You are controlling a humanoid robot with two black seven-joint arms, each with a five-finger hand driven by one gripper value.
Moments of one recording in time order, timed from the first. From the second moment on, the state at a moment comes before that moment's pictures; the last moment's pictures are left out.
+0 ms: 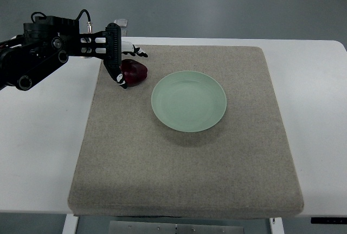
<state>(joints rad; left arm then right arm) -1.14 0.42 -0.37 -0.81 1.48 -0.49 -0.08 0.00 0.00 -0.12 0.10 -0.01 0.15 0.01</state>
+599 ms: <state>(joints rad) -1.14 0.42 -0.37 -0.81 1.54 -0.49 -0.08 0.00 0.00 -0.12 0.10 -0.01 0.15 0.01</state>
